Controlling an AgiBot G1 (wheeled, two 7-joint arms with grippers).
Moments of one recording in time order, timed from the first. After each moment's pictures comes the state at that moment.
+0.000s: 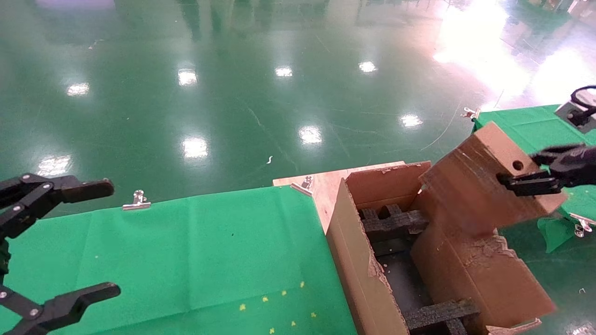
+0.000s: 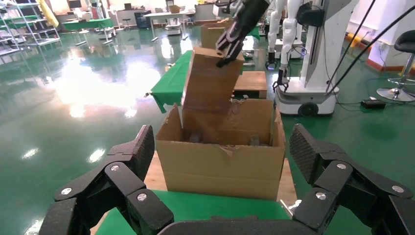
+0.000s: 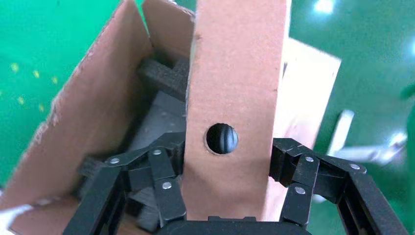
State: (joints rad) left arm -1.09 0.59 0.33 -1.27 0.70 1.48 -0.16; right arm 2.31 -0.31 -1.63 0.65 -1.19 -1.40 0.41
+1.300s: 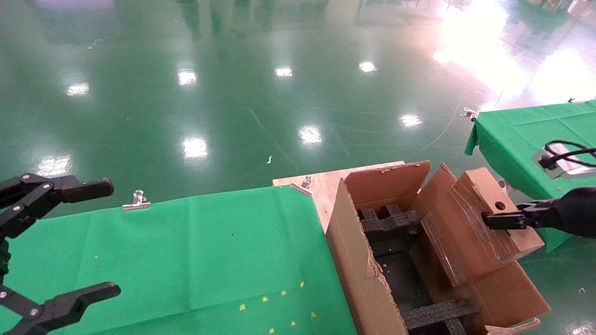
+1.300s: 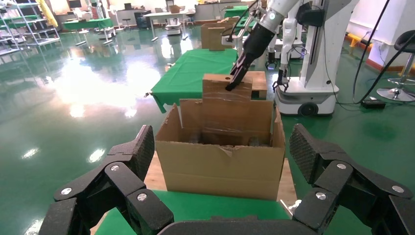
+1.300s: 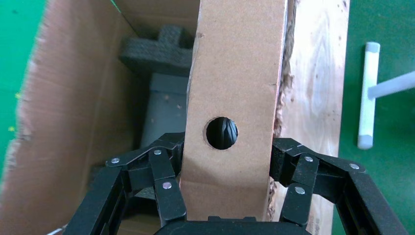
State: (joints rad) left arm -1.09 0.59 0.33 -1.27 0.69 1.48 -0.16; right arm 2.09 -0.18 -1.73 0.93 -1.12 -1.07 0.83
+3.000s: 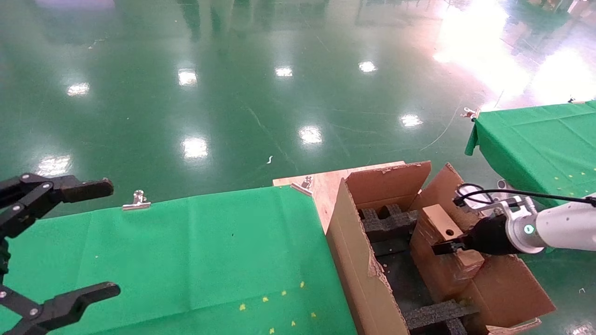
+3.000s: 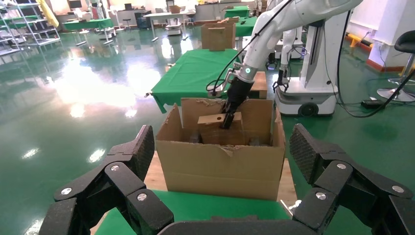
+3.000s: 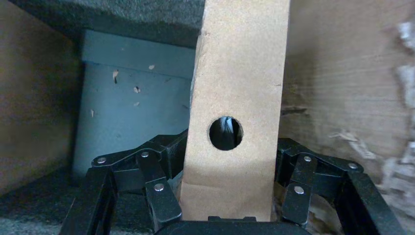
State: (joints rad) left arm -1.09 0.59 0.33 -1.27 0.69 1.48 -0.16; right arm 1.64 -0.59 -1.81 0.58 -0.95 -0.74 0.76
